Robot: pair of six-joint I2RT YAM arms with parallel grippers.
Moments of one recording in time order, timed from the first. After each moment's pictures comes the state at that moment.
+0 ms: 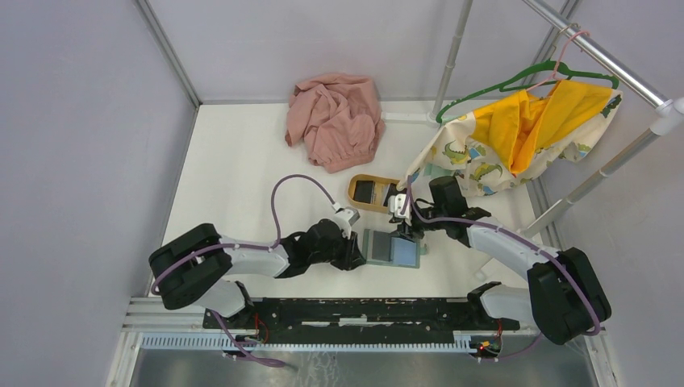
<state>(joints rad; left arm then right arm) -1.01 1.48 0.45 0.39 0.11 -0.61 0.43 1.24 0.56 -0.12 -0.80 -0.82</state>
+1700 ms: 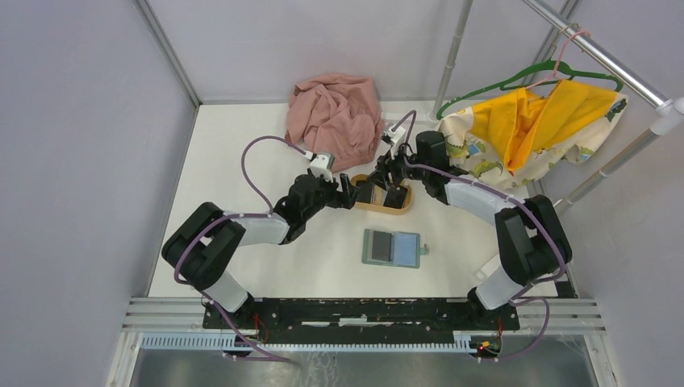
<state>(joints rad) -0.66 1.58 0.61 0.72 -0.02 -0.39 0.40 1.57 0.94 0.18 -0.64 -0.18</state>
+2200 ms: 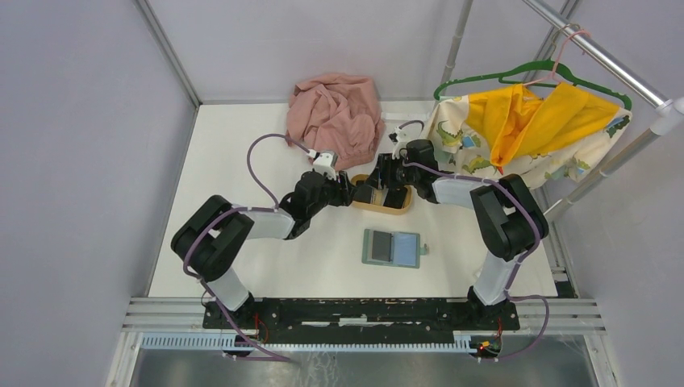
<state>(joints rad) -0.66 1.67 0.66 0.68 -0.06 -0.39 0.40 1.80 0.94 0.28 -0.43 0.36</state>
